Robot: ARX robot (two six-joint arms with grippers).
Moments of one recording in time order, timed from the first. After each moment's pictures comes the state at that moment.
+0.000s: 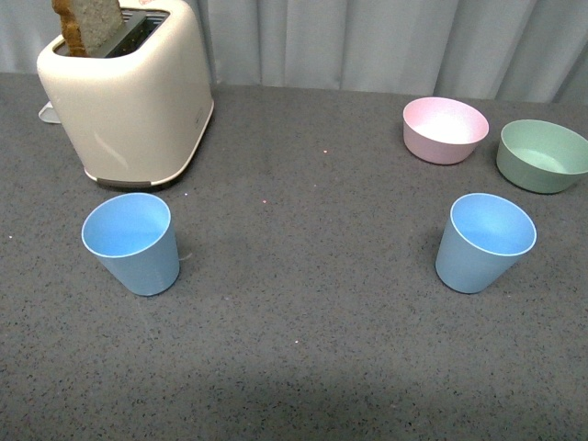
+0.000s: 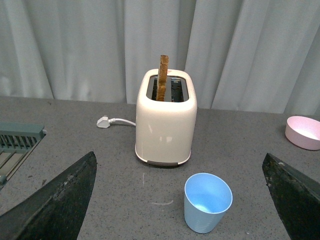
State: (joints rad) left arm 0.00 0.00 0.02 0.00 0.00 0.00; right arm 0.00 0.00 0.00 0.00 0.00 0.00
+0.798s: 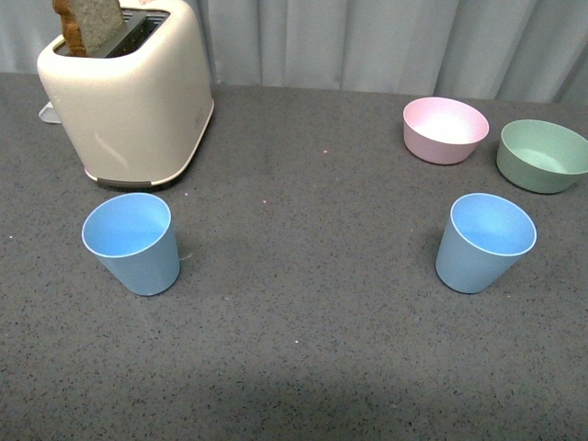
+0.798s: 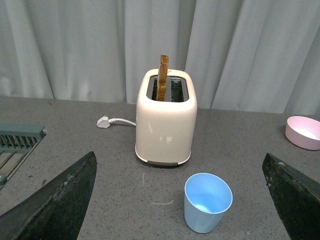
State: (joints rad) left arm 0.00 0.00 0.02 0.00 0.00 0.00; right arm 0.00 0.00 0.00 0.00 0.00 0.00
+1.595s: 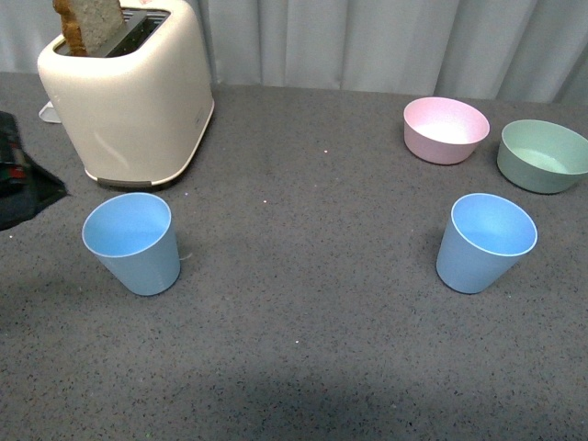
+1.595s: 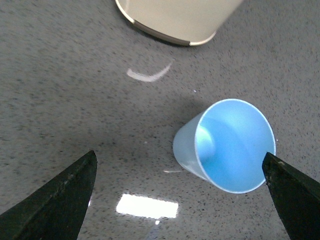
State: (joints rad) left arm -0.02 1.49 0.50 0.26 0.06 -0.28; right arm 0.00 0.00 0.00 0.00 0.00 0.00
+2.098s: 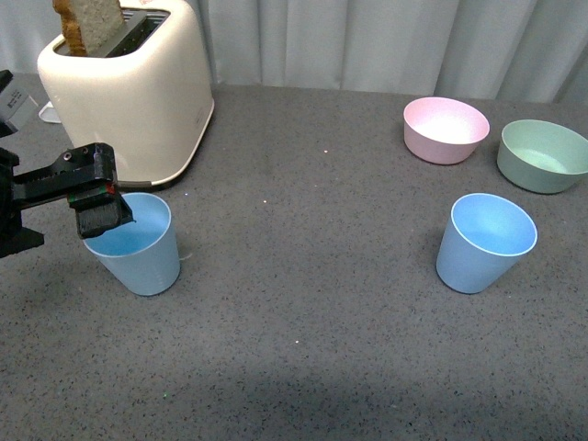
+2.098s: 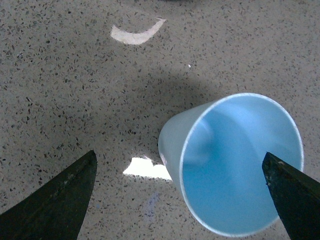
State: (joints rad) left arm -0.08 1.78 0.72 0.13 0.08 -0.29; right arm 0.00 0.00 0.00 0.00 0.00 0.00
